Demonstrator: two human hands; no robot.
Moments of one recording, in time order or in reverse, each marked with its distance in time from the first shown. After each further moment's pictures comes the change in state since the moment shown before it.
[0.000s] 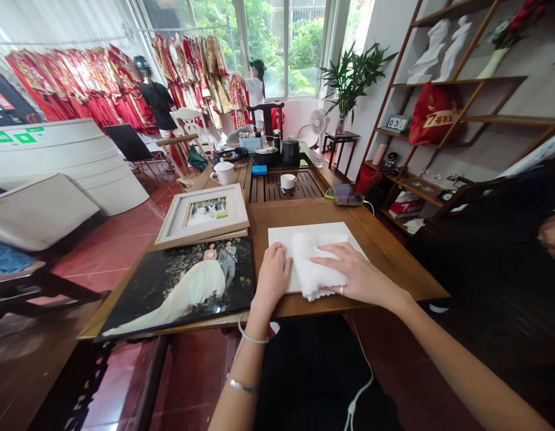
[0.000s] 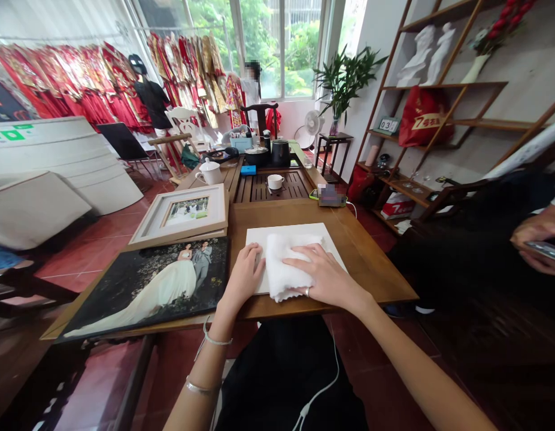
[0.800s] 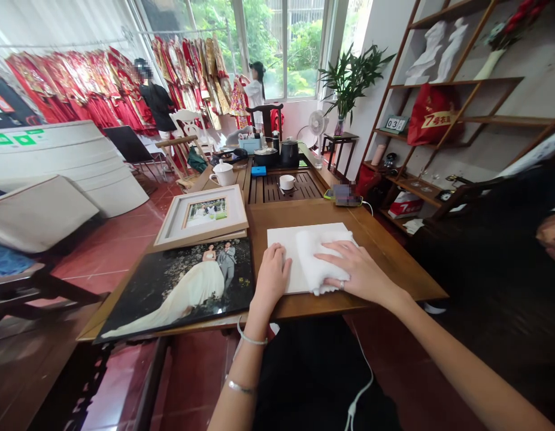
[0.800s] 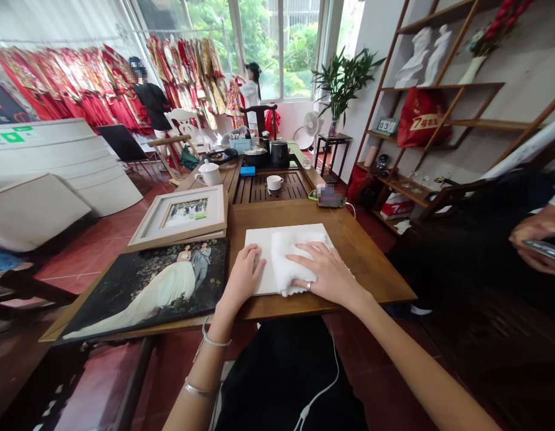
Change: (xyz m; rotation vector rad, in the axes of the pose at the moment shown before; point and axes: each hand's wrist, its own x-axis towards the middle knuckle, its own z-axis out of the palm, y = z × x) left_hand -0.001 -0.001 -0.001 -0.005 0.008 0.008; right_hand -0.002 0.001 -0.002 -0.189 0.017 0.087
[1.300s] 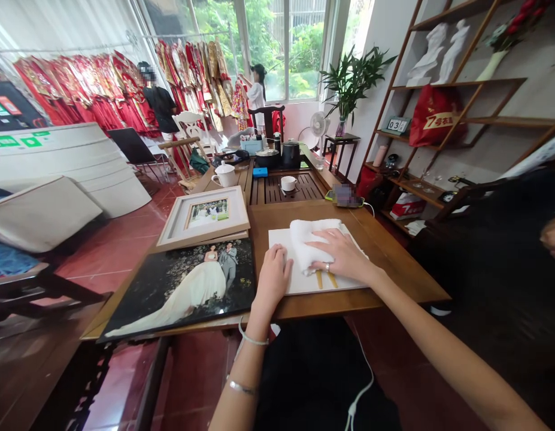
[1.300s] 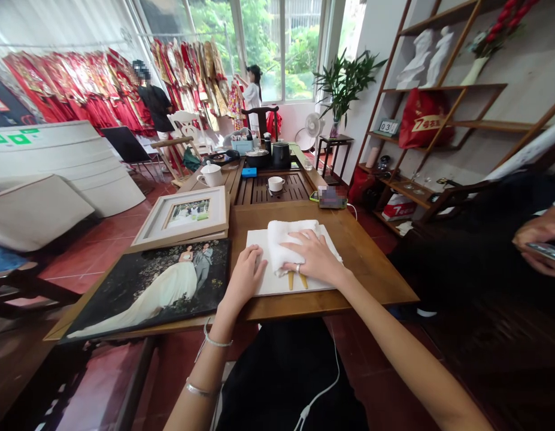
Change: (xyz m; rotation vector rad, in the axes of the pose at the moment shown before) left_hand 0.000 -0.001 0.001 -0.026 0.012 -0.008; right_hand 0.046 0.011 0.012 0.039 -0.006 -0.030
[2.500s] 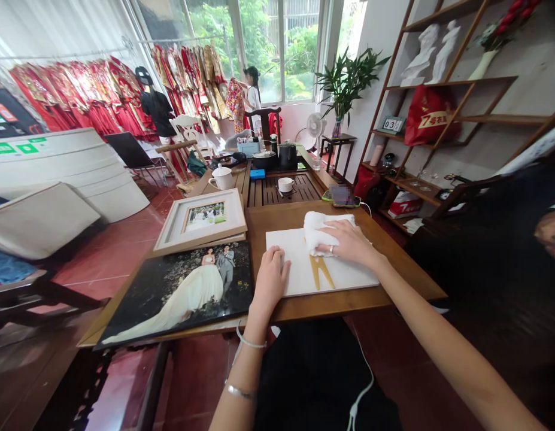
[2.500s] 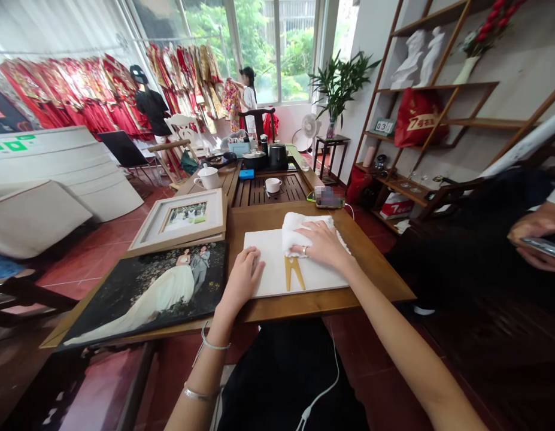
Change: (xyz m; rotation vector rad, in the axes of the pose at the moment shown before) left_hand 0.000 -0.001 -0.002 0.017 -0.018 -0.003; right_hand 0.009 0.030 -0.007 -0.047 -0.008 0.252
